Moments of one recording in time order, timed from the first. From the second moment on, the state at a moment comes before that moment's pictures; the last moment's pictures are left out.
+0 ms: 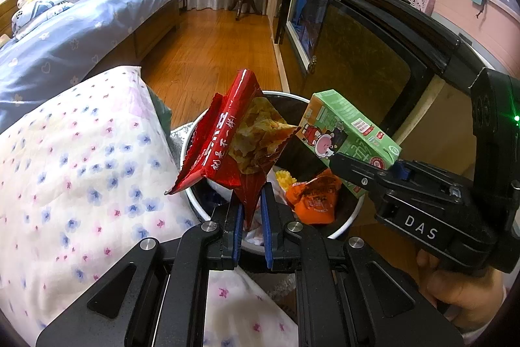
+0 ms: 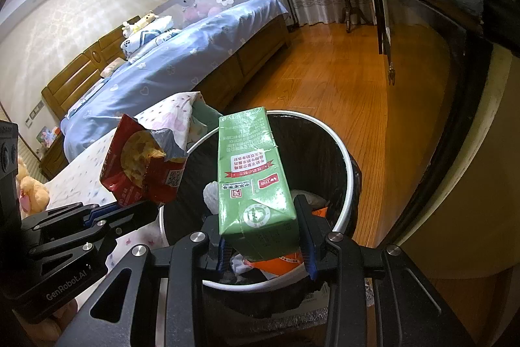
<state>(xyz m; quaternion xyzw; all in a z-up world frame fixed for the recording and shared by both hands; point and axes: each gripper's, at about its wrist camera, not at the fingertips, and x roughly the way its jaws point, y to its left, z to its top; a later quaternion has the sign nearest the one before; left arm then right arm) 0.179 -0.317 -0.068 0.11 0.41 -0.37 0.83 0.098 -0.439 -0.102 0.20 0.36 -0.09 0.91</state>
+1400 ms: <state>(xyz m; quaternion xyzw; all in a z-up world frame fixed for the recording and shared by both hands) 0.195 -0.325 -0.068 0.11 0.42 -0.36 0.83 0.103 -0.455 -0.105 0.21 0.38 -0.10 0.90</state>
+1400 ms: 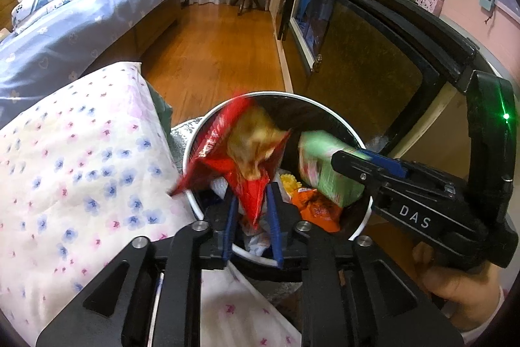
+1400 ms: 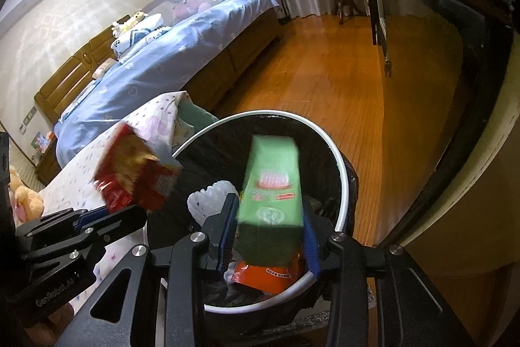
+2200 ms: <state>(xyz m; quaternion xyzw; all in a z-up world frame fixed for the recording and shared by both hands) 0.146 -0.172 -0.039 0.02 0.36 -0.27 0.89 0.061 -0.368 -0.055 0.18 0.31 -0.06 0.93</state>
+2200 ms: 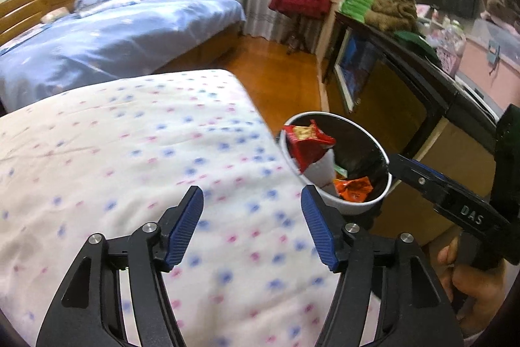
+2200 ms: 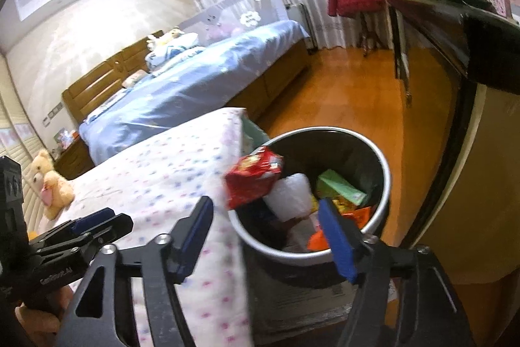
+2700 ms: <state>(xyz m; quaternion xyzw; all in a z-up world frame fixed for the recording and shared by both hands) 0.110 -0.067 -0.012 -0.02 0.29 -0.17 0.94 0.054 -0.277 -0.028 0.13 0.26 0.01 0.96</state>
